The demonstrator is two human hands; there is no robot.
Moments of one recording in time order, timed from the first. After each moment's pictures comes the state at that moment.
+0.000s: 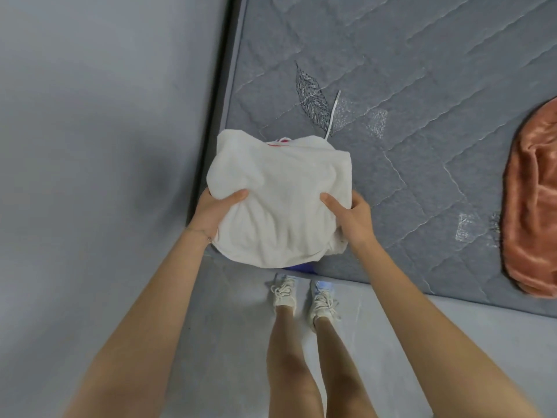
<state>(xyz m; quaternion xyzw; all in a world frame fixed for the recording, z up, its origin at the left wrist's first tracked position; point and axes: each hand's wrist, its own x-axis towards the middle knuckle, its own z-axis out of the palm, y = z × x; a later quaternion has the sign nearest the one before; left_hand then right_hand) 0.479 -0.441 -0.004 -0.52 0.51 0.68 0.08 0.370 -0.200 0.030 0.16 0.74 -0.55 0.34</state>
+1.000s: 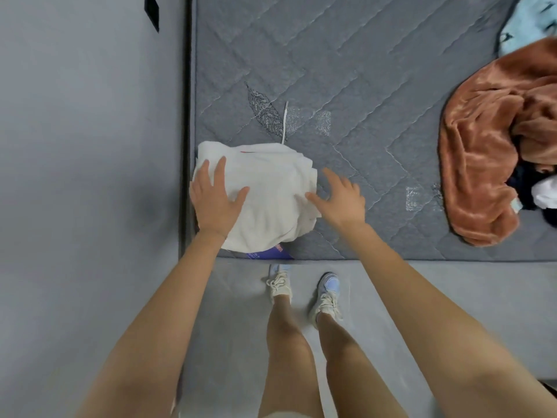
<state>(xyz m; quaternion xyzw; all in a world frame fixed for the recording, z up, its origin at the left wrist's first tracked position) 0.442 -0.384 0.063 -0.28 0.92 0.26 0.04 0.349 -0.152 0.092 -0.01 0.93 -0.19 0.30</state>
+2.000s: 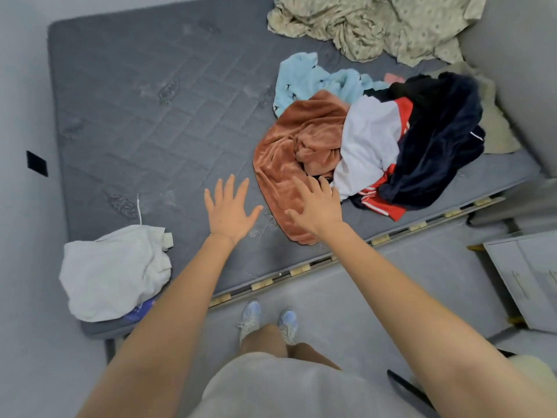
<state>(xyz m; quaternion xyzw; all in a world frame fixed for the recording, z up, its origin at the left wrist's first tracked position) 0.312 0.050 0.265 -0.01 0.99 0.13 0.11 0.300 0.251 0.302 -0.05 0.98 -0.07 0.18</state>
